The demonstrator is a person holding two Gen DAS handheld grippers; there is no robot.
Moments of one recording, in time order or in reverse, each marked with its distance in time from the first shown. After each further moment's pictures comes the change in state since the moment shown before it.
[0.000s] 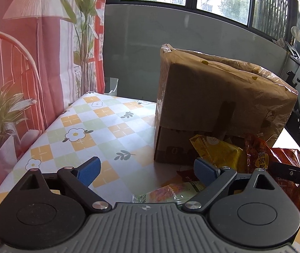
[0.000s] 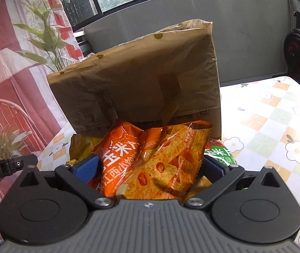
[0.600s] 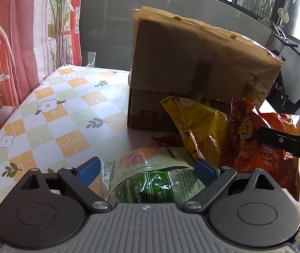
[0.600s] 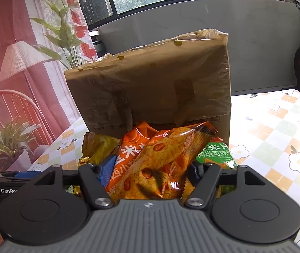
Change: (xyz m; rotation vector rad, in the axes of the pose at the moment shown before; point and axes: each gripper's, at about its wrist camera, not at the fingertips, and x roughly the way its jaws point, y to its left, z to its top) left arm 0.017 -0.018 -0.024 0.027 0.152 -0.116; right arm -0.017 0.010 -0.006 -0.081 -0.036 0.036
